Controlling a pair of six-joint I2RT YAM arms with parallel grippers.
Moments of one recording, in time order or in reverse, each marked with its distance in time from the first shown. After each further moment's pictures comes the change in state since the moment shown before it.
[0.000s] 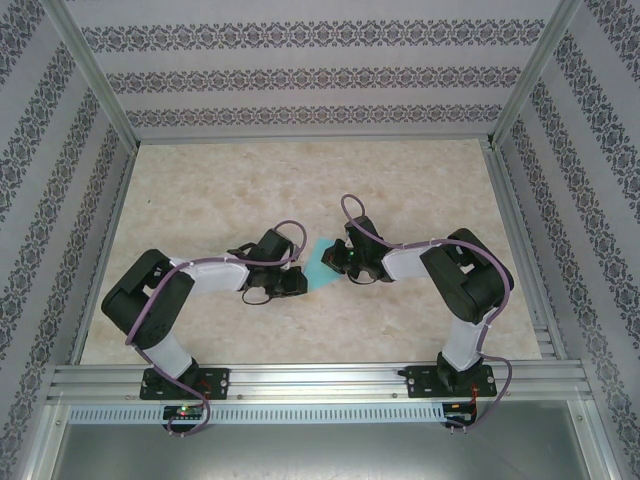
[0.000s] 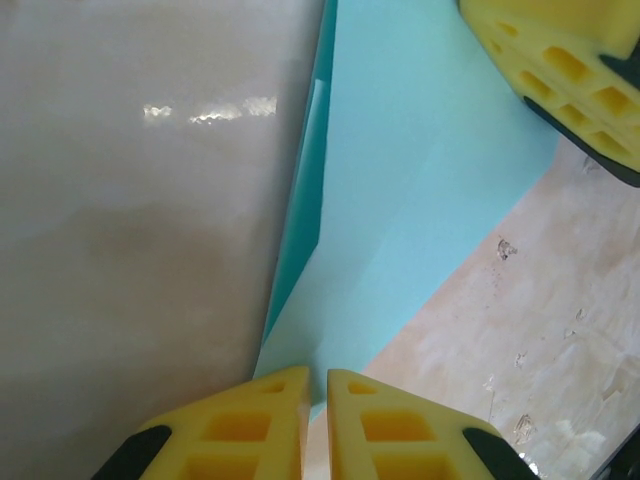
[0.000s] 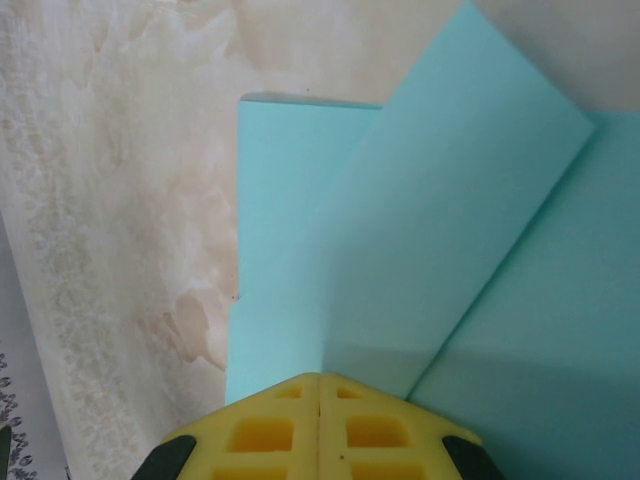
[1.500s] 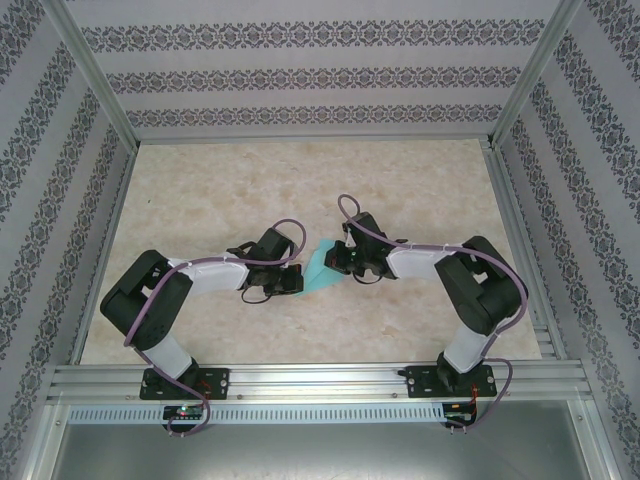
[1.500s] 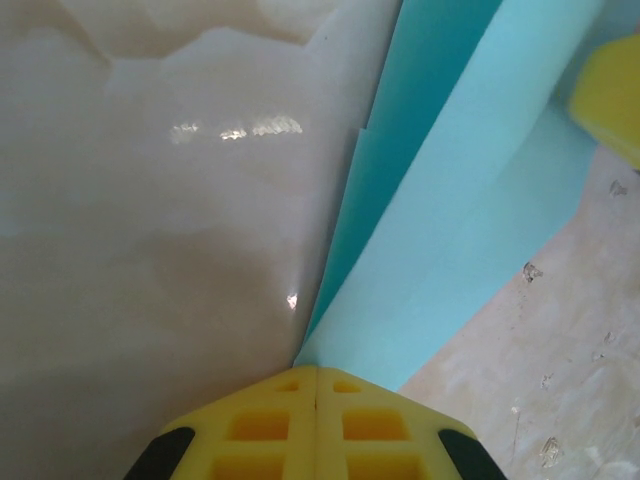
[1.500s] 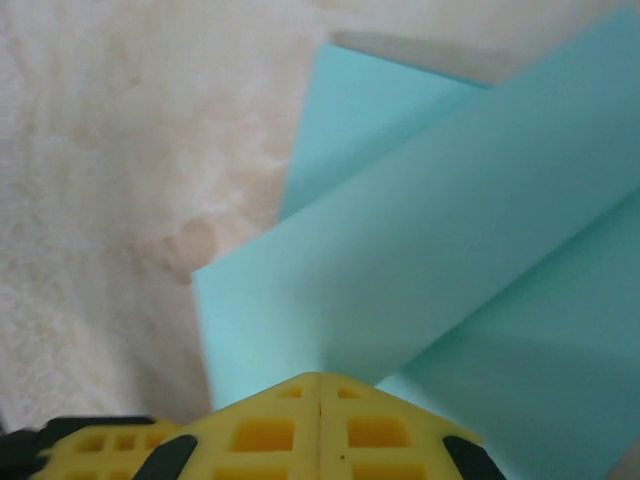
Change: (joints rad) left arm 0.000 -0.003 0.017 -0.027 -0.067 0.011; right arm 0.010 -0.118 0.035 -0.199 -0.018 -0.206
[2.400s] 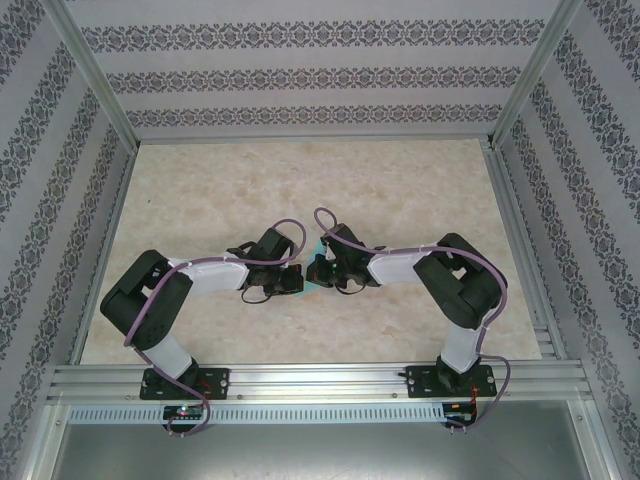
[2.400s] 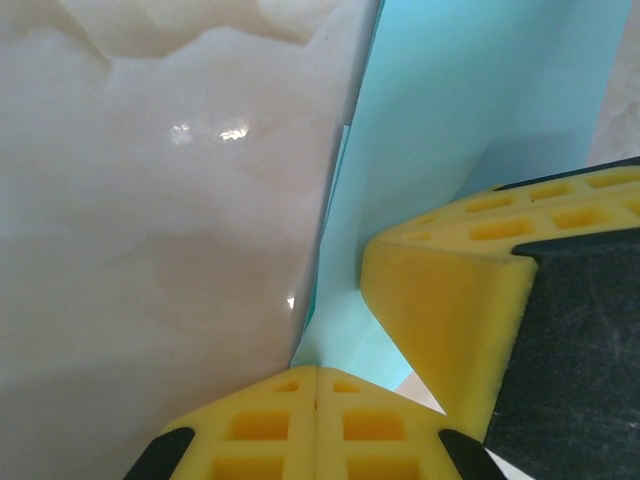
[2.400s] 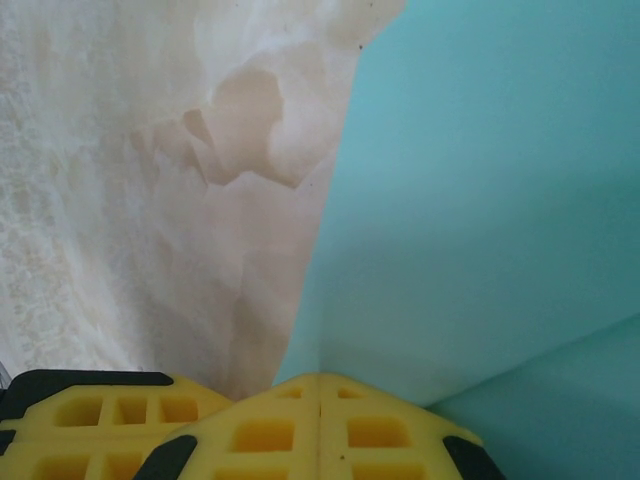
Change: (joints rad) left arm 0.000 0.000 0.000 -0.001 0.000 0.003; right arm 0.124 0.113 0.040 0.037 -0.023 0.072
